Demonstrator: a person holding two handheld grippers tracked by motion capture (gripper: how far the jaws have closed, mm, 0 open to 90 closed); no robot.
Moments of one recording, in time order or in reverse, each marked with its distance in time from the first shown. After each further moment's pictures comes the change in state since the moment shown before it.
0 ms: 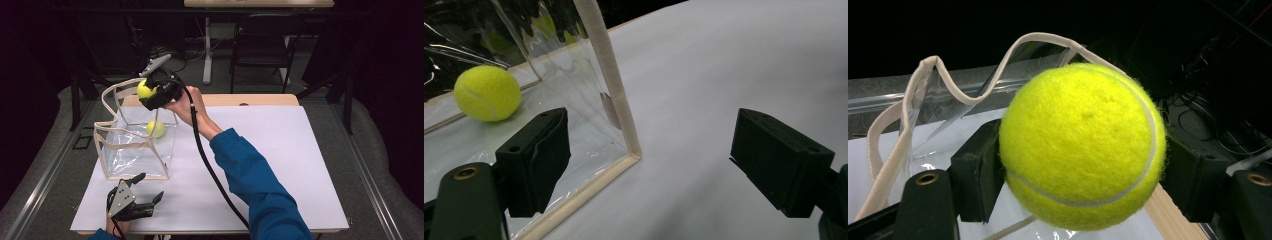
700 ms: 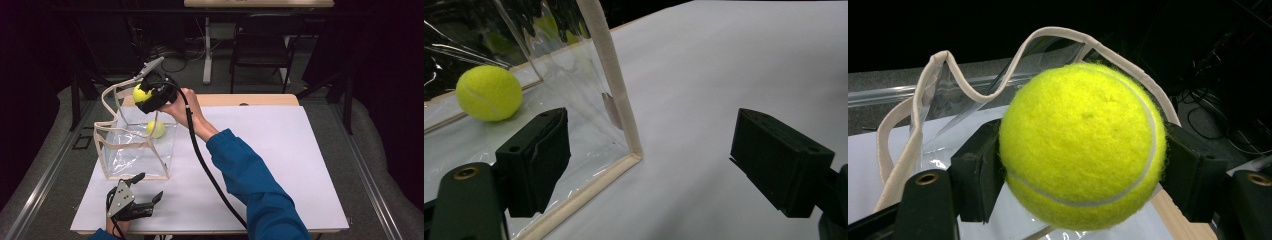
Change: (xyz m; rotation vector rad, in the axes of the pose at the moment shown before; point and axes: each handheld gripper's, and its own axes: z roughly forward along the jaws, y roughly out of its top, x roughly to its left) left arm 0.000 0.000 -0.001 -0.006 0.002 -0.004; right arm 0.008 0.002 0.011 0.035 0.029 -0.009
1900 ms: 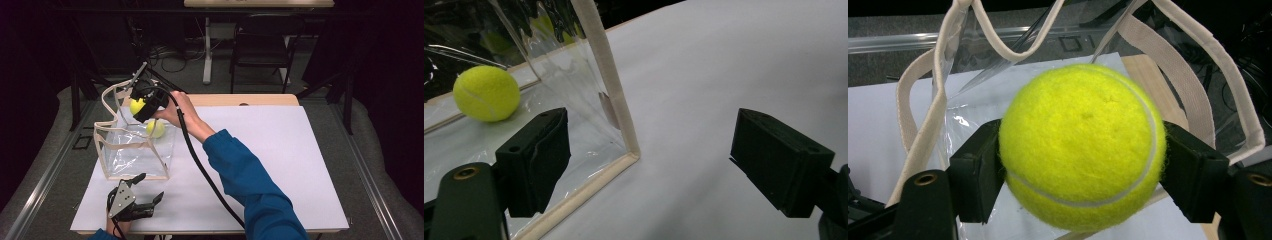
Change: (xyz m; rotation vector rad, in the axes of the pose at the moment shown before) left arm -0.002 0.000 0.000 0.008 -0.002 0.015; right arm 0.014 0.005 0.024 0.180 0.097 -0.056
